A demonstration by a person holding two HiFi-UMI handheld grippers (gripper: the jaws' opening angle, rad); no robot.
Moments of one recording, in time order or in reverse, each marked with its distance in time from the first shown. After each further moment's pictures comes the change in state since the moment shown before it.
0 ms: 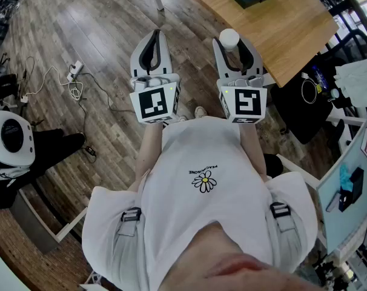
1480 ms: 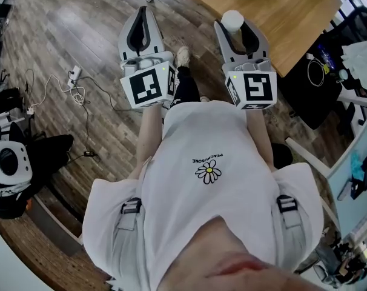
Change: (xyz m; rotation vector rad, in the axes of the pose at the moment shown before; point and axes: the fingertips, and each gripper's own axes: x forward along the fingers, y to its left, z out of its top) left arm 0.095 -0.031 -0.003 0.008 -0.073 -0.054; right arm 0.029 -0.078 -0.033 0.090 -0.014 -0.060
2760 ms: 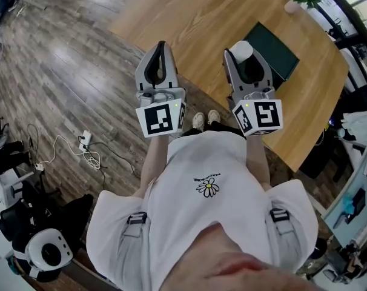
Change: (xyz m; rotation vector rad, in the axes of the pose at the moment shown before) left arm 0.364 0.147 -0.093 -0.113 0.015 -0.152; right arm 0.386 -0.092 -0.003 0.104 0.019 -0.114
